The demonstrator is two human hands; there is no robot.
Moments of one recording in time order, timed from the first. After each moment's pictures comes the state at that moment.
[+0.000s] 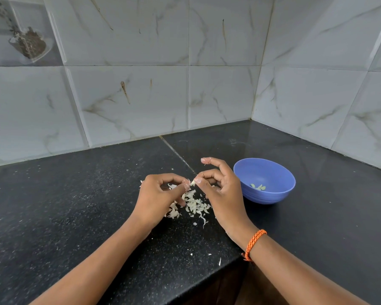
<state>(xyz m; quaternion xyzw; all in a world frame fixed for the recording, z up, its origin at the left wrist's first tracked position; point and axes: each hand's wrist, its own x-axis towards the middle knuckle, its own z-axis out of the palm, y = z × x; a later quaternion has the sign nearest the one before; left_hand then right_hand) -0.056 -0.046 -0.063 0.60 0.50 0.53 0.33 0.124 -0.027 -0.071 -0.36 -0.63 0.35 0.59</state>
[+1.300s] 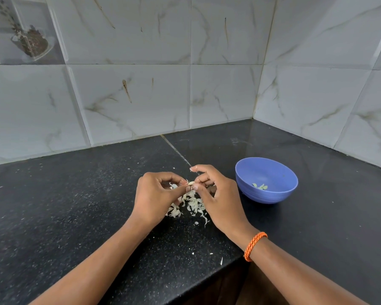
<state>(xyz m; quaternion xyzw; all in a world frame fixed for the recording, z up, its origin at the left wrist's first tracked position) -0.059 -0.045 -0.061 0.61 0.54 0.53 0.25 0.124 -0.026 -0.075 -0.40 -0.73 0.22 0.51</state>
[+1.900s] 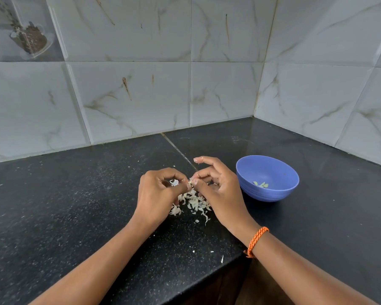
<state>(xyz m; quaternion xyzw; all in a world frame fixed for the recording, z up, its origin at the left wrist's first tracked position) -0.051 -0.053 -0.055 0.60 0.52 0.55 0.27 0.122 -0.028 -0.068 -0.34 -0.68 0.35 0.55</state>
